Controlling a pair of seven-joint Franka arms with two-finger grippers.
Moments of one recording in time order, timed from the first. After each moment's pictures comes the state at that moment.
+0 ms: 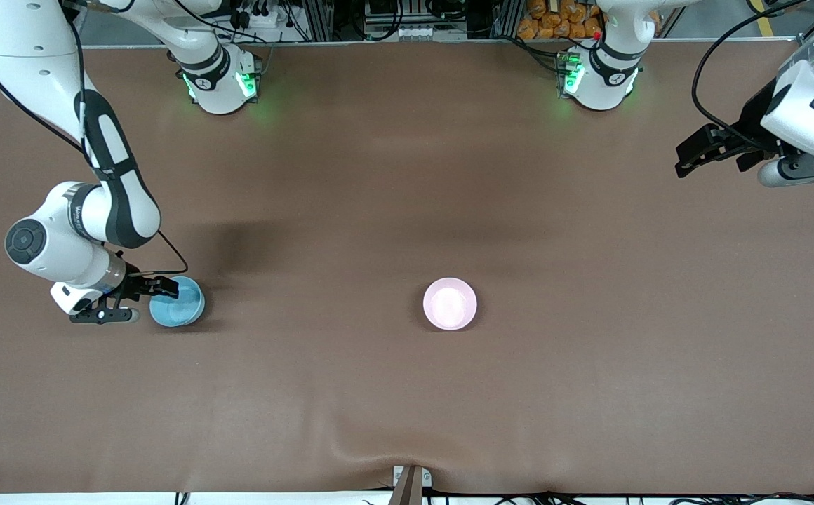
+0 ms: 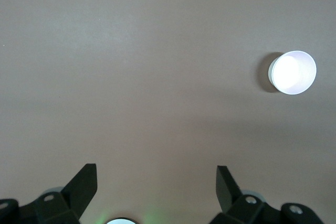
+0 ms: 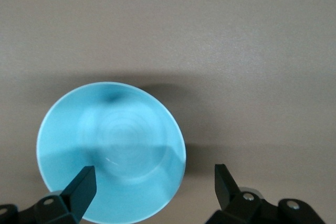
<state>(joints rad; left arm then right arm) 0.13 -0.04 -0.29 -1.58 -0.04 1.52 -0.28 0.06 0.47 -0.16 -2.02 0.17 2.49 -0.25</state>
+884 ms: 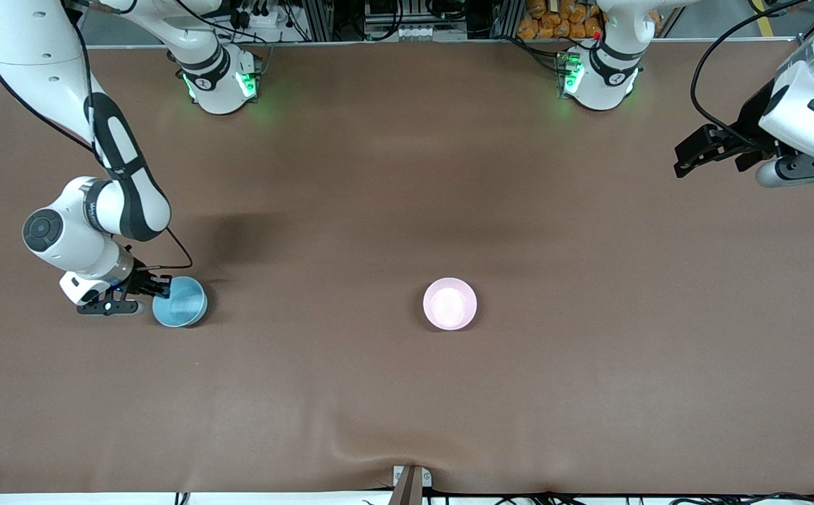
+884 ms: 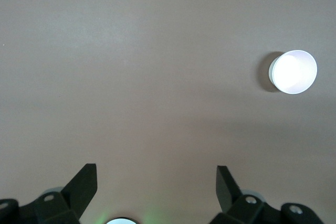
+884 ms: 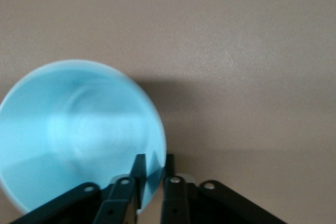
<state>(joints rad) 0.13 -0.04 -0.29 -1.58 -0.04 1.52 -0.28 0.06 0.47 -0.16 -2.09 0.17 2.61 -0.25</state>
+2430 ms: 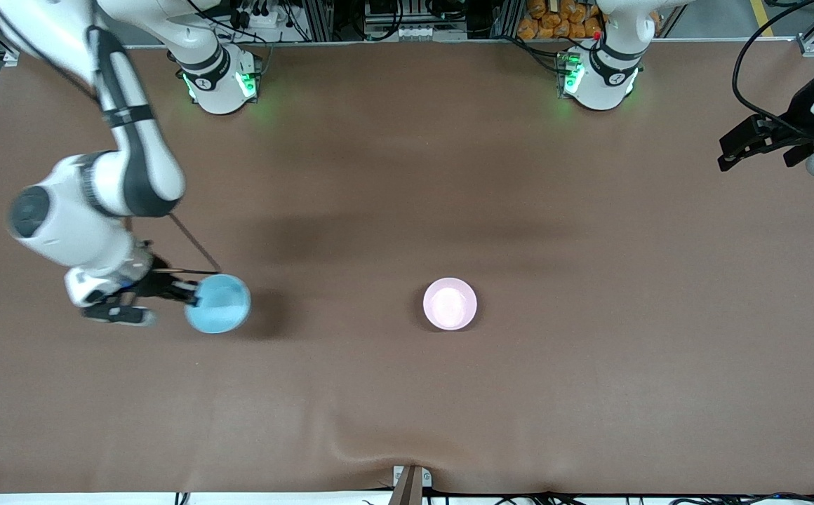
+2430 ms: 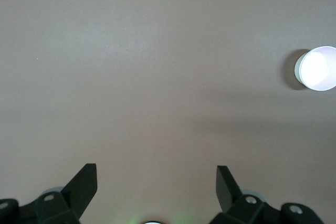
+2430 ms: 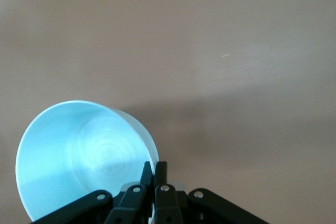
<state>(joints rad) 0.20 -0.07 -0.28 -1.58 0.00 1.51 -0.13 0.29 0.32 -0.12 -1.90 0.26 2.34 0.19</state>
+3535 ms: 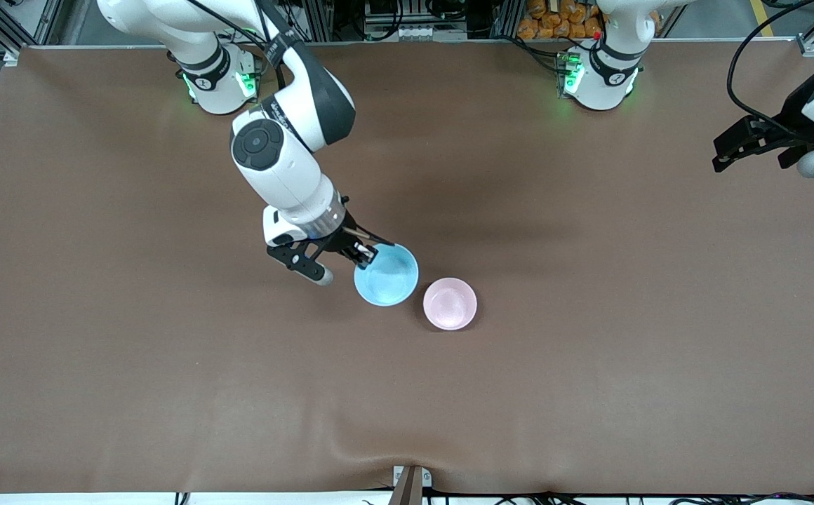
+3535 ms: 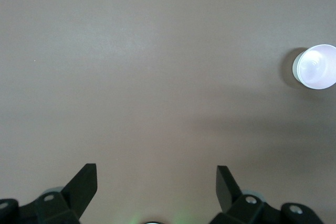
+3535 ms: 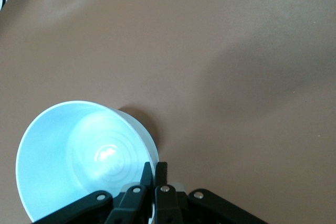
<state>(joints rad) 0.20 -0.06 -0.28 -1.59 0.00 1.51 -0.13 0.70 0.46 -0.12 -1.58 0.26 2.28 1.06</state>
